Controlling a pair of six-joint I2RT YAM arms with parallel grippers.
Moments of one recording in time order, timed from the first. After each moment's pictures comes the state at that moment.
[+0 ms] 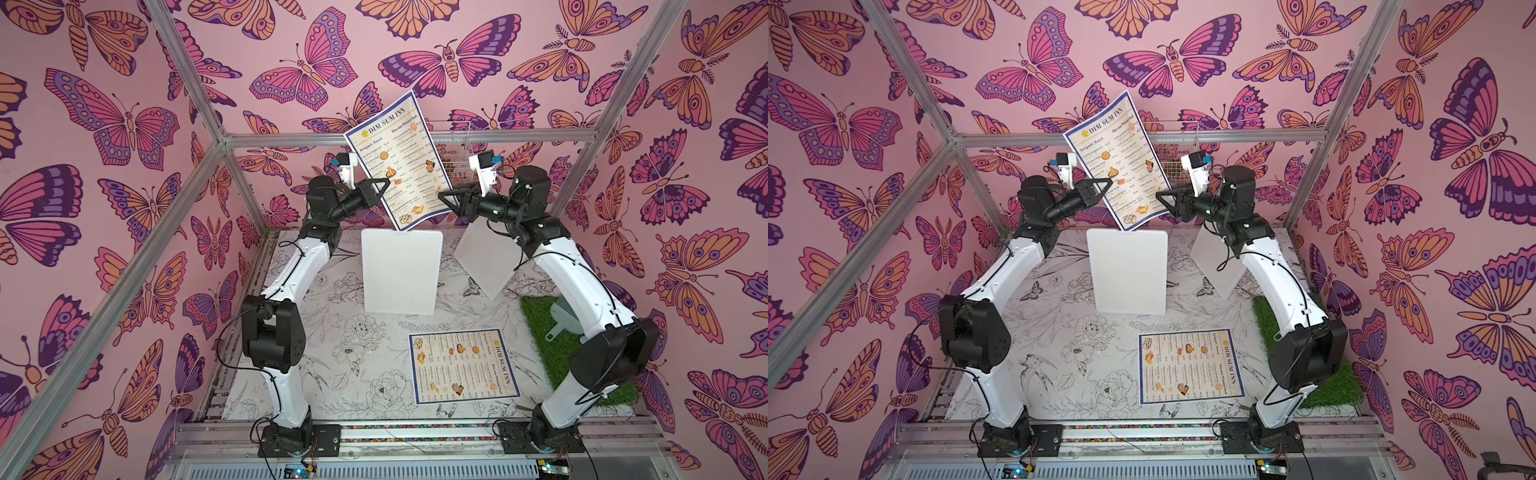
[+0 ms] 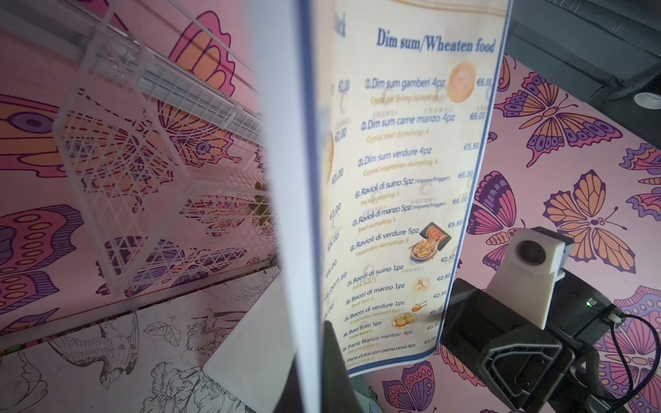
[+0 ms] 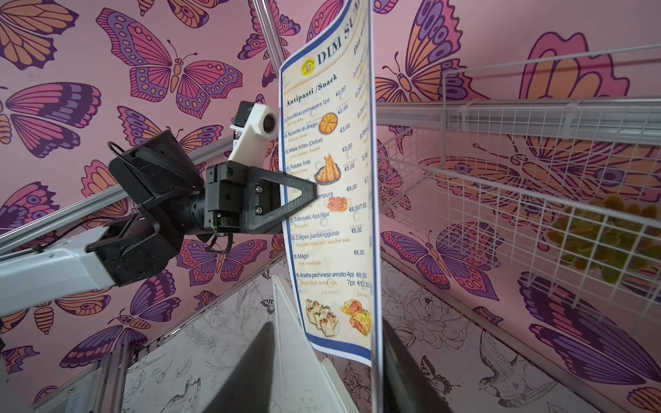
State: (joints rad) left arm -0.22 1.89 1.74 0.30 0.73 -0.81; right arm 0.28 1.70 1.78 -0.16 -0.73 0.20
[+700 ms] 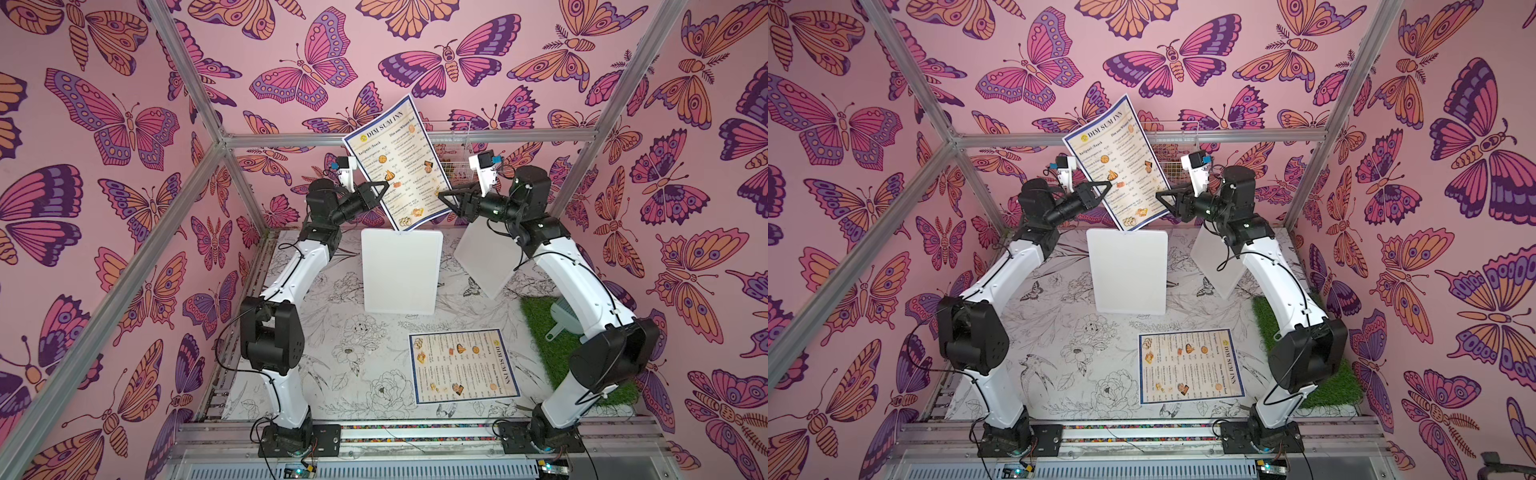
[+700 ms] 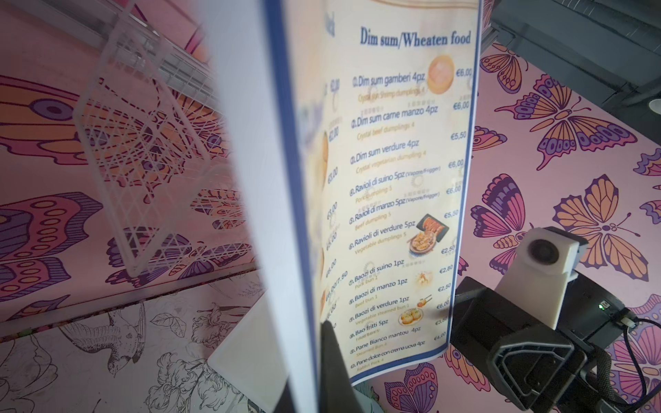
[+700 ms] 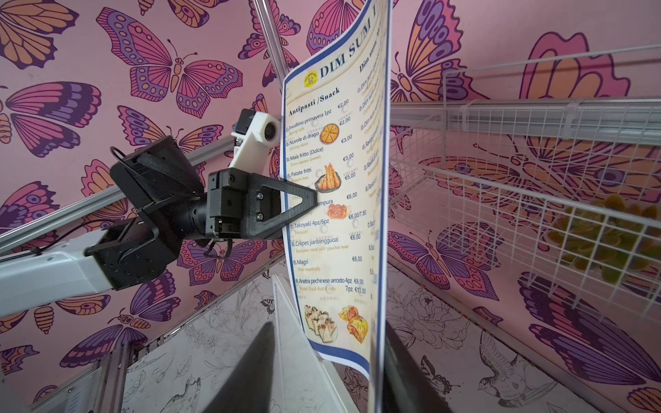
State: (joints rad) left arm -0.22 1.87 1.70 0.30 0.71 -0.81; right arm 0.28 1.70 1.78 -0.16 -0.73 0.20
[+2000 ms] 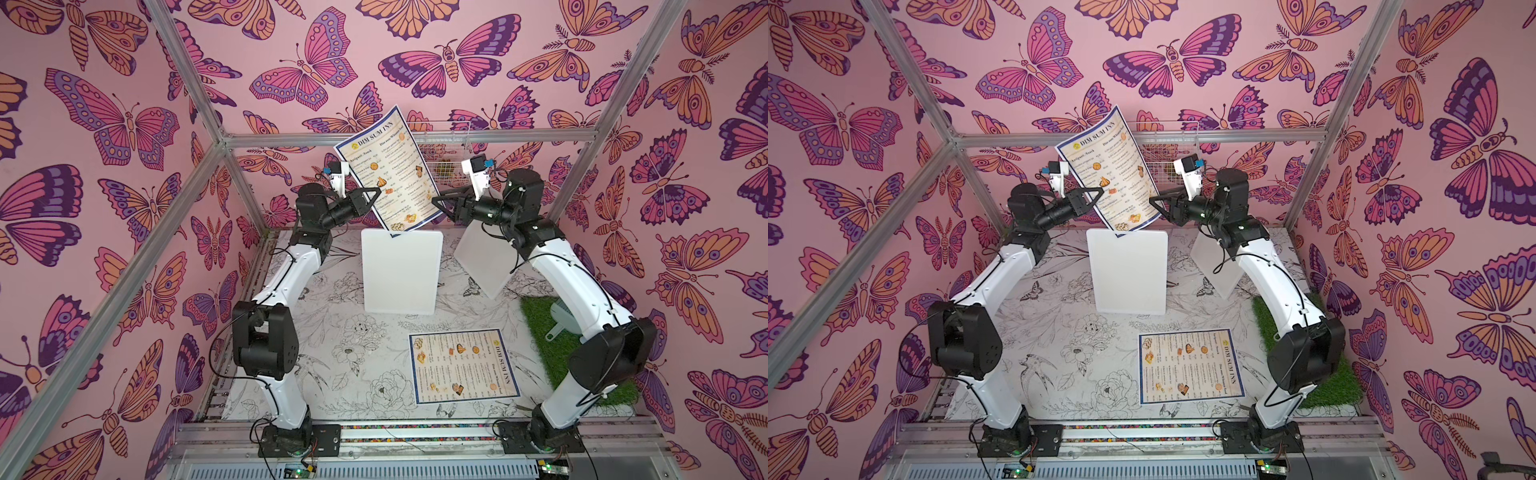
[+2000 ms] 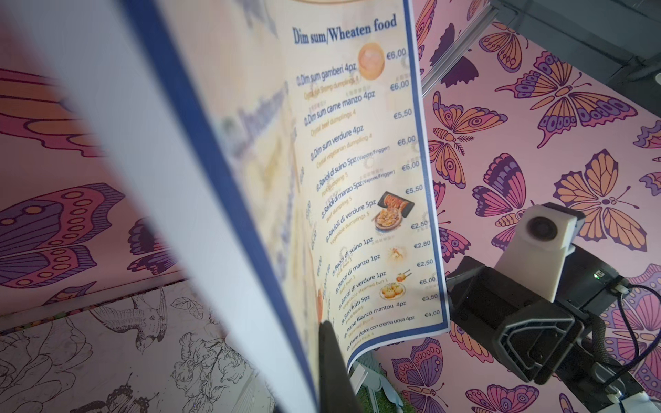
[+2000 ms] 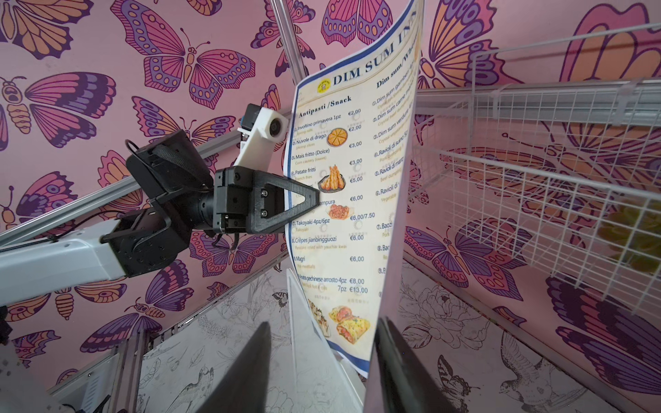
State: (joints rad) left arm -0.16 1.82 1.62 0.32 0.81 -0.75; right arm 0.31 1.70 1.76 -0.16 -0.75 0.20
